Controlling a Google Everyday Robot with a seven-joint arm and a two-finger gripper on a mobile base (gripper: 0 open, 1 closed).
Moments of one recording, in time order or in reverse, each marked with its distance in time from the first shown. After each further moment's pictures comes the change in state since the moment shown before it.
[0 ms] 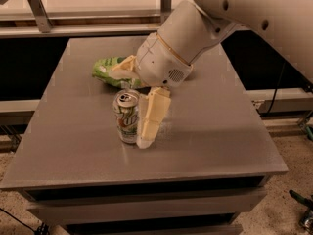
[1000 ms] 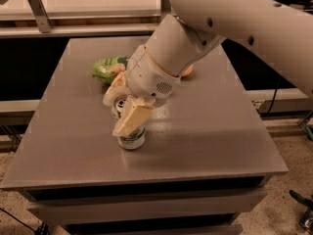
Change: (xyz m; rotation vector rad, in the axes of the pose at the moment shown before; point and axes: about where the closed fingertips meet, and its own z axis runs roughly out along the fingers) arm 0.006 -0.002 0.026 0.035 0.069 -0.007
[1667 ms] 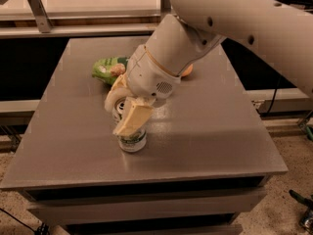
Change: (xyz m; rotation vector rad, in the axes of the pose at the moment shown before) arm -0.001 0.000 -0.001 0.001 0.000 0.000
